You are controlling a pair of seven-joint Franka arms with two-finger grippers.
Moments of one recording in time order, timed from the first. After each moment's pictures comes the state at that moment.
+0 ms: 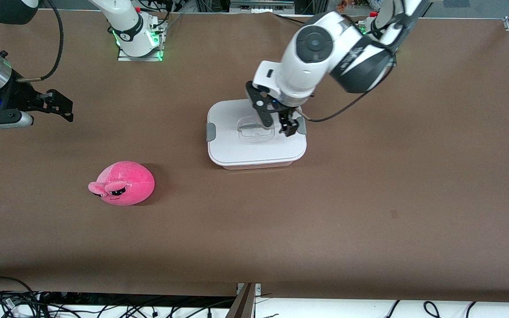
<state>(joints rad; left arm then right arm) -0.34 0.42 -0.45 -1.55 0.03 1.96 0.38 0.10 0.03 -0.01 -1.63 -0.03 1.69 -0.02</state>
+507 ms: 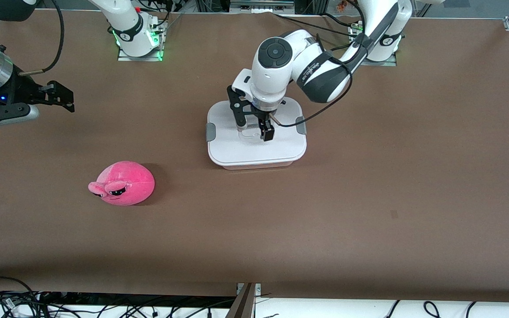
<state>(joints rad) -0.42 0.51 -0.45 -1.61 0.15 2.13 0.38 0.10 0.02 -0.01 -1.63 -0.03 1.61 -0.16</state>
